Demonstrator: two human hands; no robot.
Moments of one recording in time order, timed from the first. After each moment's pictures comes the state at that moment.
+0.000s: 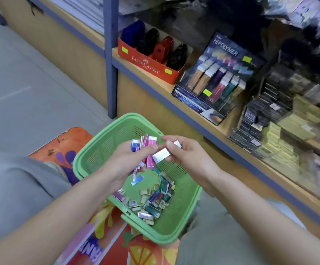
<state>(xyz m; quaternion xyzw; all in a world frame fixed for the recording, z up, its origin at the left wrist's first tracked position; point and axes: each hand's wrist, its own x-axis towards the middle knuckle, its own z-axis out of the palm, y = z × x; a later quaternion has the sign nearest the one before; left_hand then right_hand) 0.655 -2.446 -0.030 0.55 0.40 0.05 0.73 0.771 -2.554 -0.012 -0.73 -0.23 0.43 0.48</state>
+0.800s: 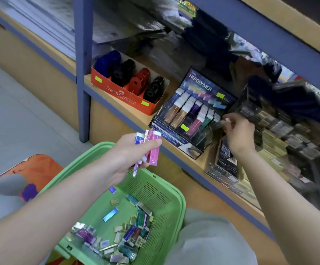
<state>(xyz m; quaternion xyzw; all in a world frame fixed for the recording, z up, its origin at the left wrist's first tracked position) 0.743 -2.408 0.034 0.58 0.30 0.03 0.76 0.963 -2.567 0.060 -0.93 -0.24 -0.11 0.25</state>
